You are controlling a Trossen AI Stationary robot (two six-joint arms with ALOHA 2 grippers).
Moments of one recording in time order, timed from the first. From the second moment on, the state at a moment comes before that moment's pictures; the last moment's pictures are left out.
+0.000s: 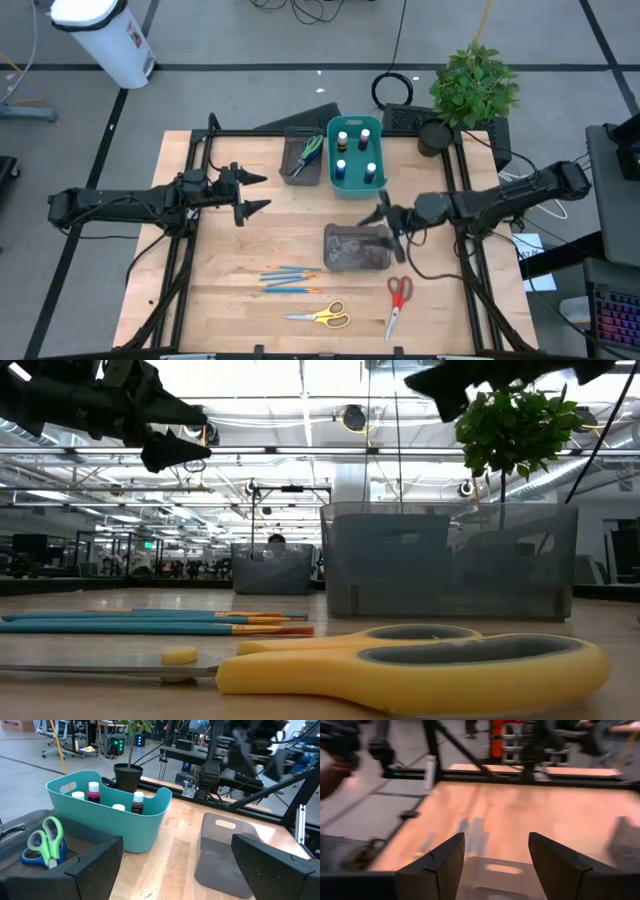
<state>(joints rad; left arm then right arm) 0.16 0.64 0.29 0.24 -0.01 -0.18 0.21 1.07 0.65 0.19 -0.01 0.07</state>
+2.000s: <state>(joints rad) 0.16 0.64 0.29 0.24 -0.01 -0.24 0.68 1.43 0.65 -0.51 0.10 0.92</state>
